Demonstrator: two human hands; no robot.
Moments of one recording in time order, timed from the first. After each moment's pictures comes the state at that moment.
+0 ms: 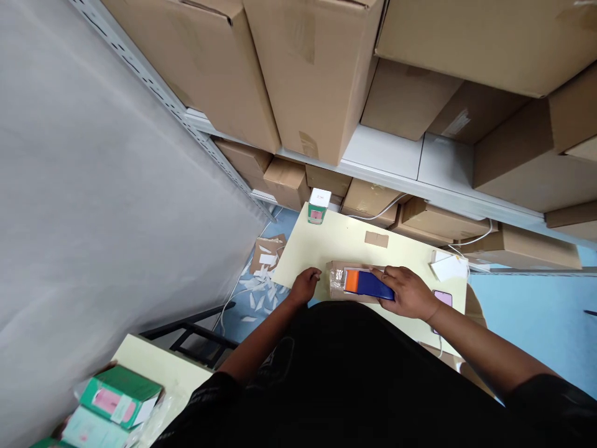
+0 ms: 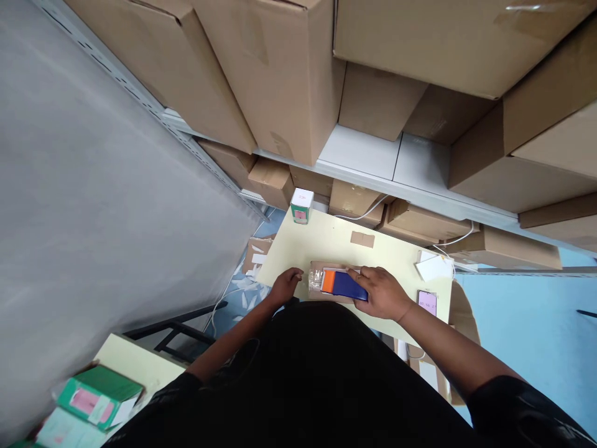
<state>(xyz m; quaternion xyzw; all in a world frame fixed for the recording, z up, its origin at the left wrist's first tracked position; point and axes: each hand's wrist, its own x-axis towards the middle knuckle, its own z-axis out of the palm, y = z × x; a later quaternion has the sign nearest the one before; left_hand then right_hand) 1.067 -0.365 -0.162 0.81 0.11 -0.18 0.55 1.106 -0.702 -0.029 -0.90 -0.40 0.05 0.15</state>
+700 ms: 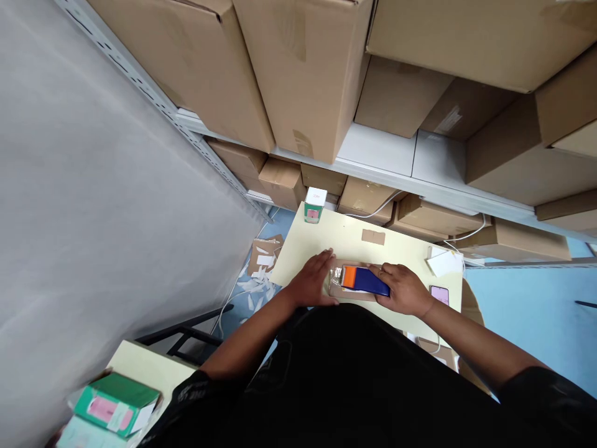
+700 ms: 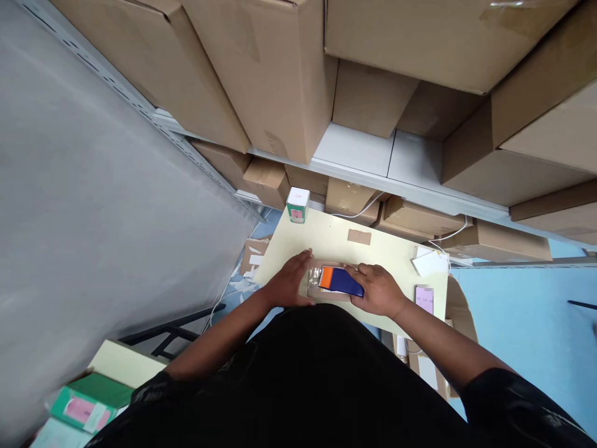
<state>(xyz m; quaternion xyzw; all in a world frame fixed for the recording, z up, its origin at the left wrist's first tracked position) 1.088 -0.364 -0.117 0.89 -0.30 -0.09 0.33 1.099 -0.695 -0.034 -0.92 -0.36 0.06 0.13</state>
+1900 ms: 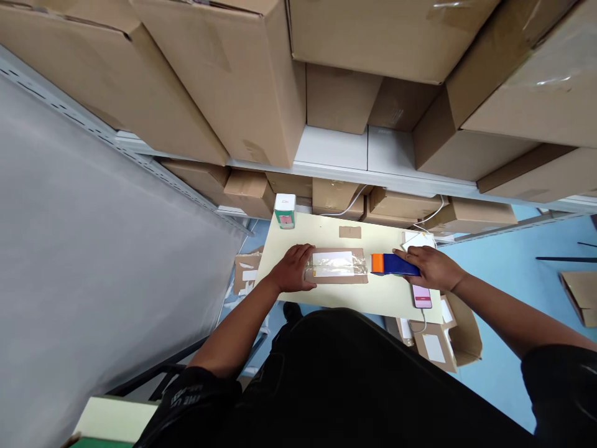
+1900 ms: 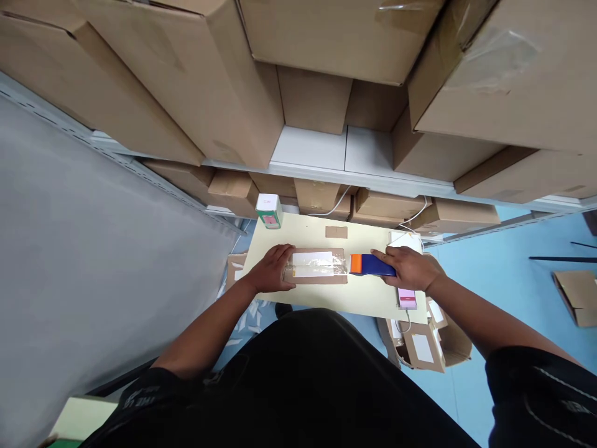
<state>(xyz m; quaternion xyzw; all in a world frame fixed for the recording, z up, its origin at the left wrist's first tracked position) 1.147 -0.368 -0.112 0.90 -0.35 -0.11 0.24 1.108 -0.846 -0.019 -0.94 -0.33 0.11 0.03</state>
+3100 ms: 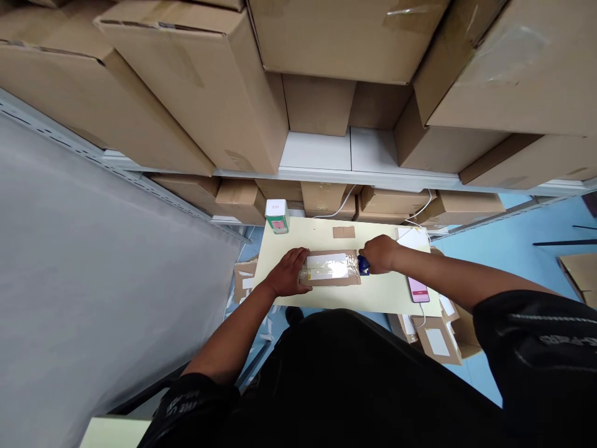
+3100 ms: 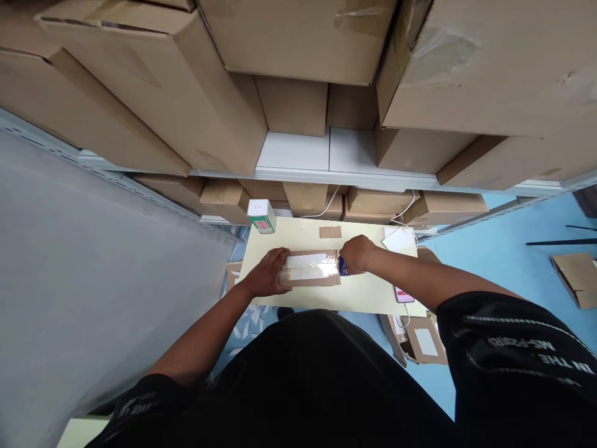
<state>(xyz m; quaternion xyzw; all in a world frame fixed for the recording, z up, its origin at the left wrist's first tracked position) 1.150 -0.370 -0.115 0.89 -0.36 -0.12 0.26 1.162 -0.731 -0.051 -0.92 -0.22 0.32 -0.01</state>
